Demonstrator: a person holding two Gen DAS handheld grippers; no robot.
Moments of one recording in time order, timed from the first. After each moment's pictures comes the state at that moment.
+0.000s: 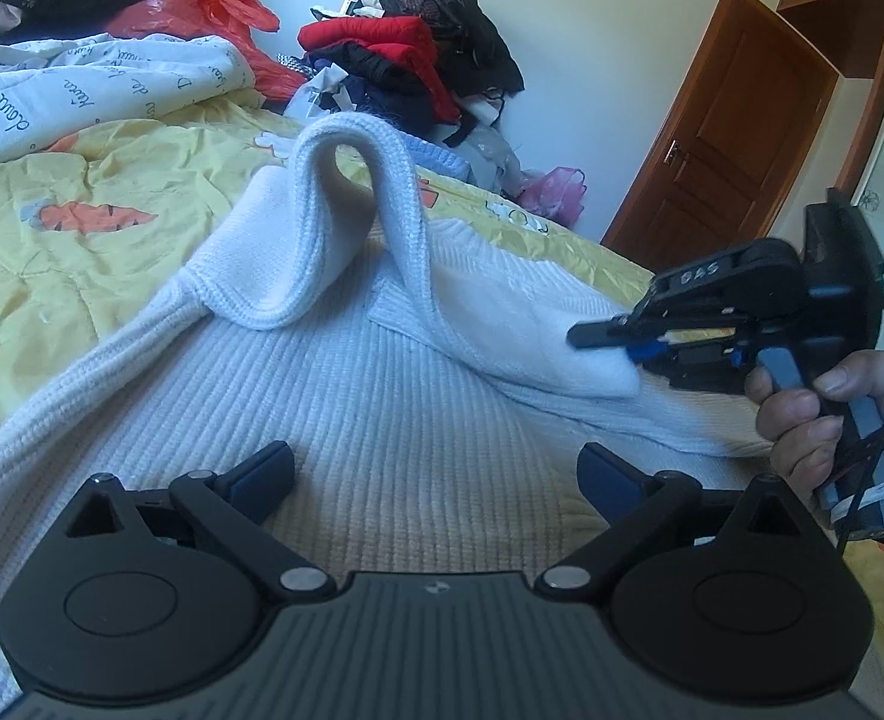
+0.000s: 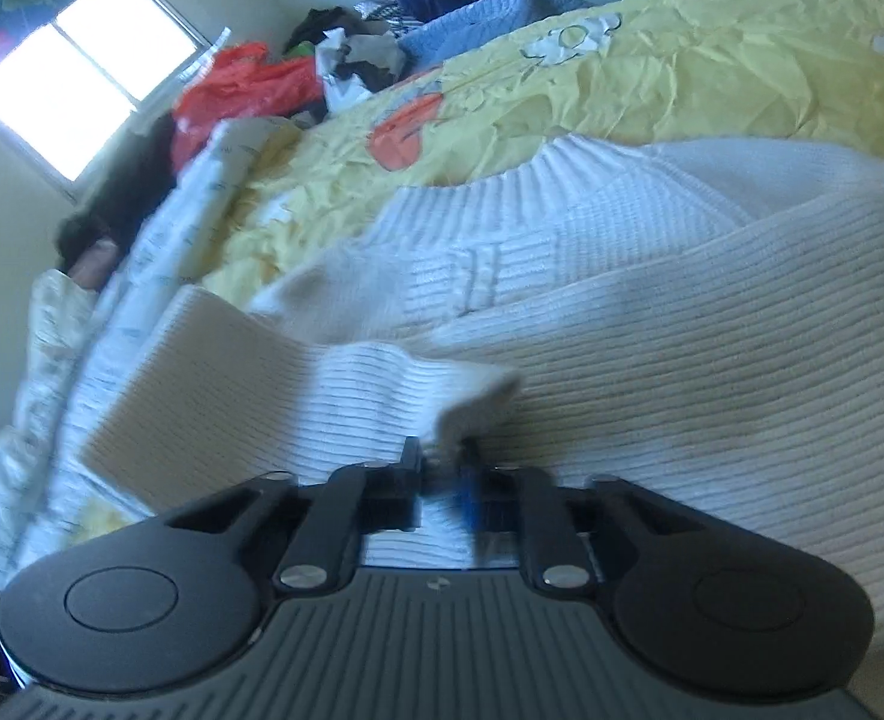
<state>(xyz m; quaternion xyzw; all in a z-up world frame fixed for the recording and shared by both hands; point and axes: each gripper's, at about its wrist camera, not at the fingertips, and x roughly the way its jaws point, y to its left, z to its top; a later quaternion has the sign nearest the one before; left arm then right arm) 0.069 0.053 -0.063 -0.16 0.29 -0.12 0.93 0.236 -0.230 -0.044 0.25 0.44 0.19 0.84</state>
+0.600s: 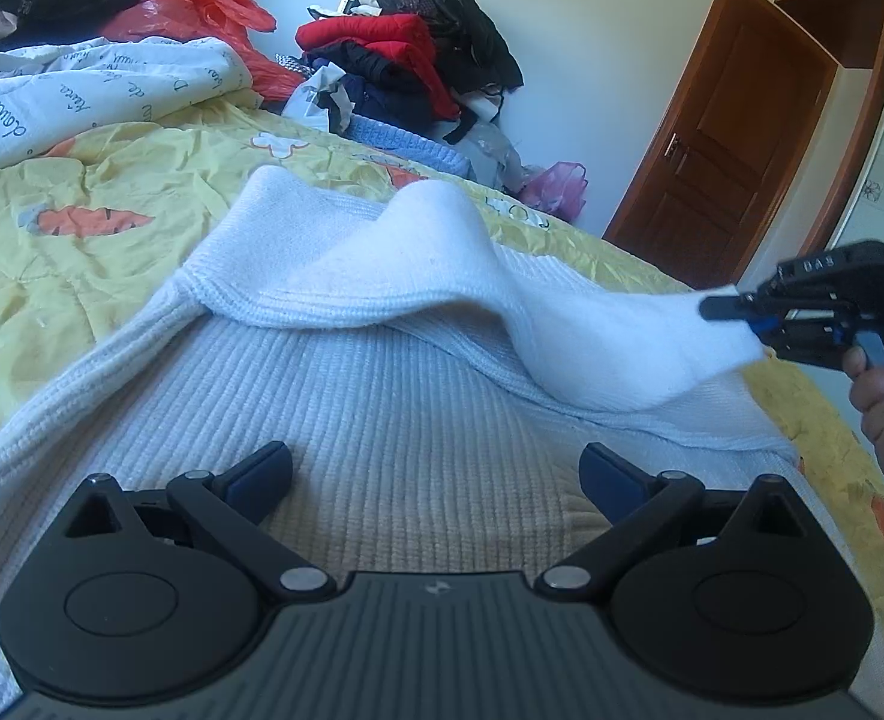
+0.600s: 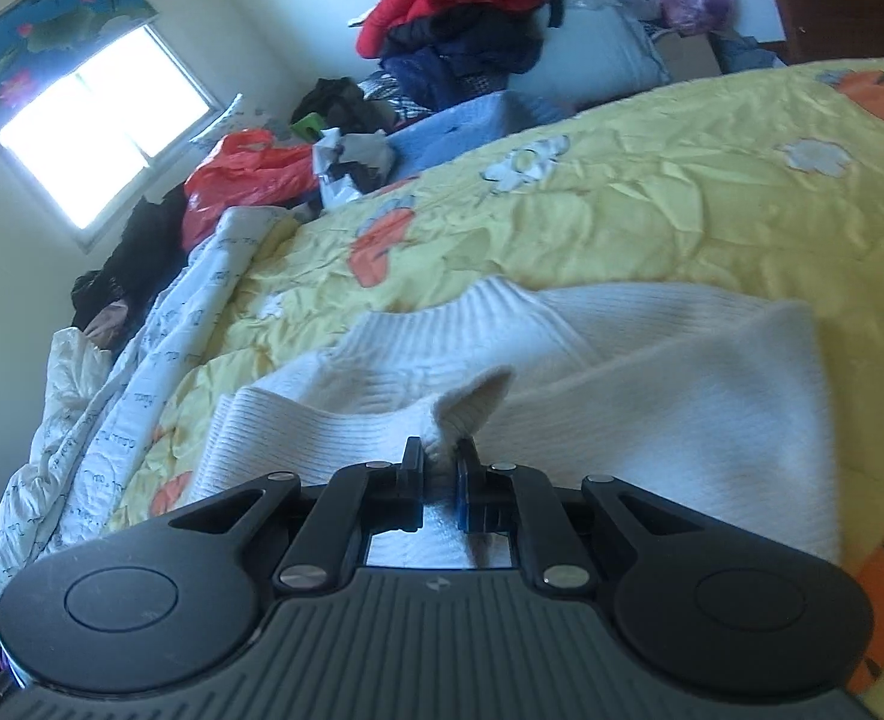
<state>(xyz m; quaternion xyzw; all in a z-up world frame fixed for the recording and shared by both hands) 0.070 0.050 -0.062 -0.15 0.30 -0.12 0.94 0.215 -0.314 0.000 0.24 0.38 0.17 0.88</state>
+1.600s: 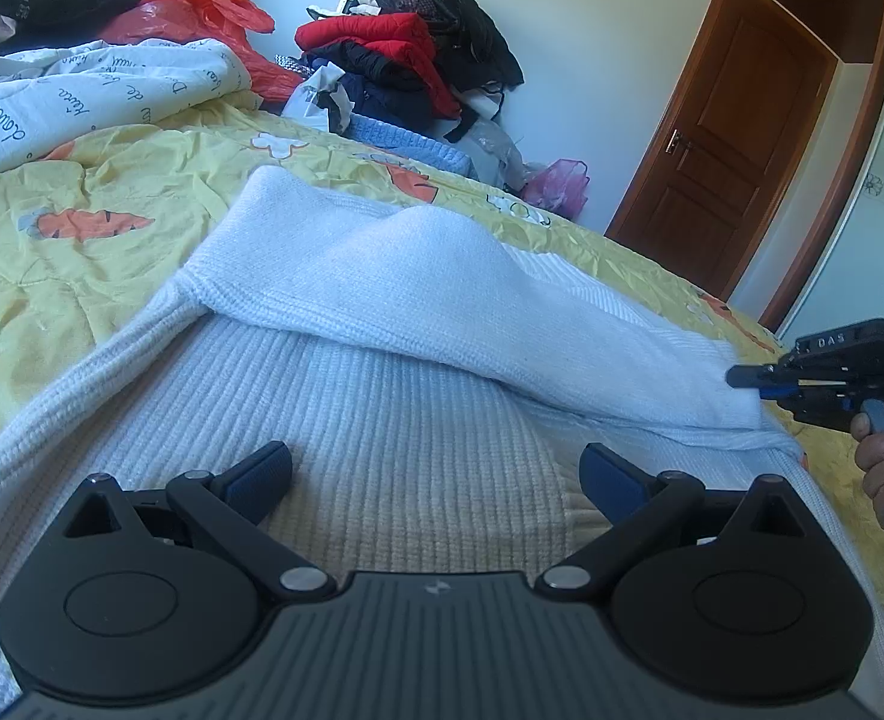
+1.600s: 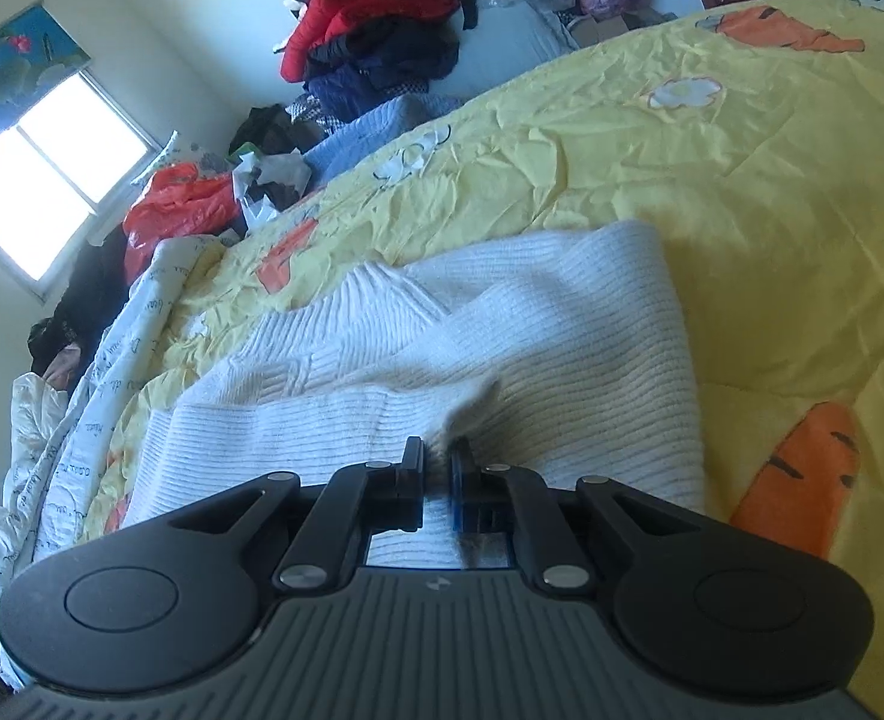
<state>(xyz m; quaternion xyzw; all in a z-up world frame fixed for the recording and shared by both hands) 0.070 0.048 -0.062 -0.14 0.30 -0.12 0.94 0.188 -0.363 -0.043 0.28 0.38 0.12 0.87</state>
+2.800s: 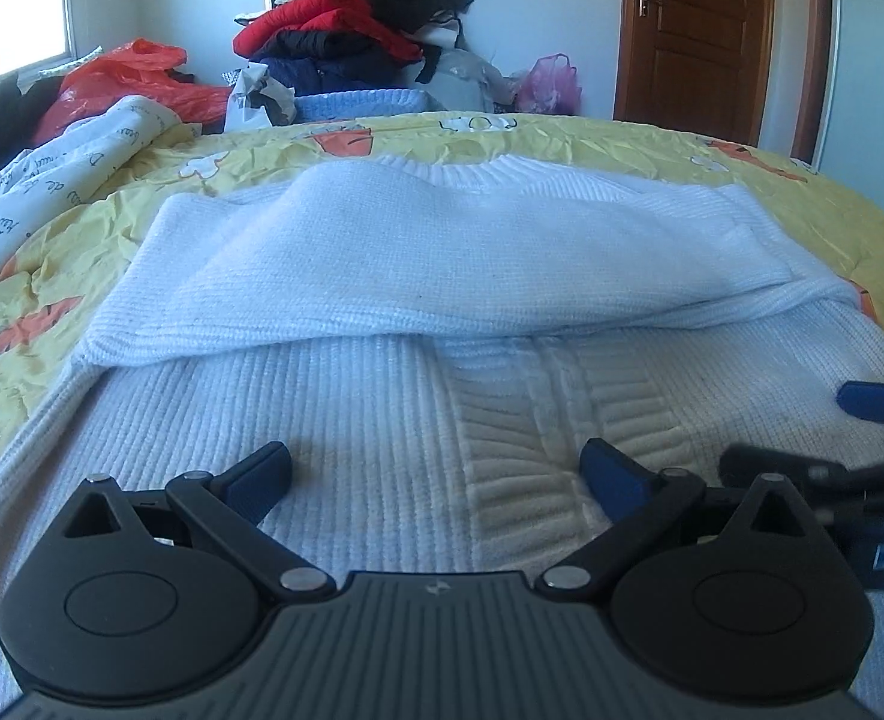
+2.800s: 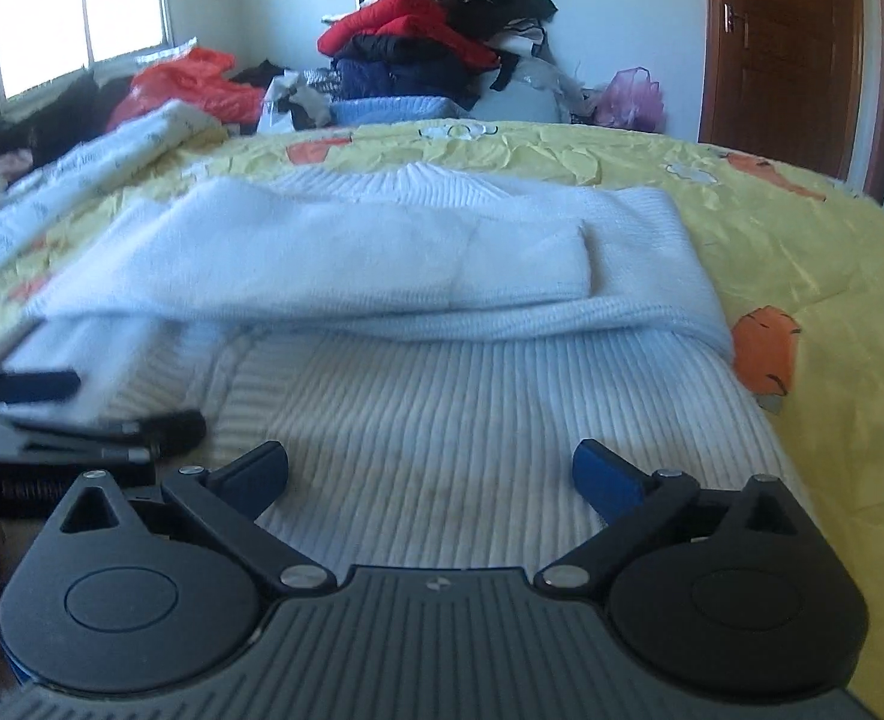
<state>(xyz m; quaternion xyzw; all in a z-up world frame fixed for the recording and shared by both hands) 0.086 -0.040 -0.063 0.05 0.34 -0.09 0.93 0.070 -0.232 -0.069 0.03 0.33 0.04 0.94</state>
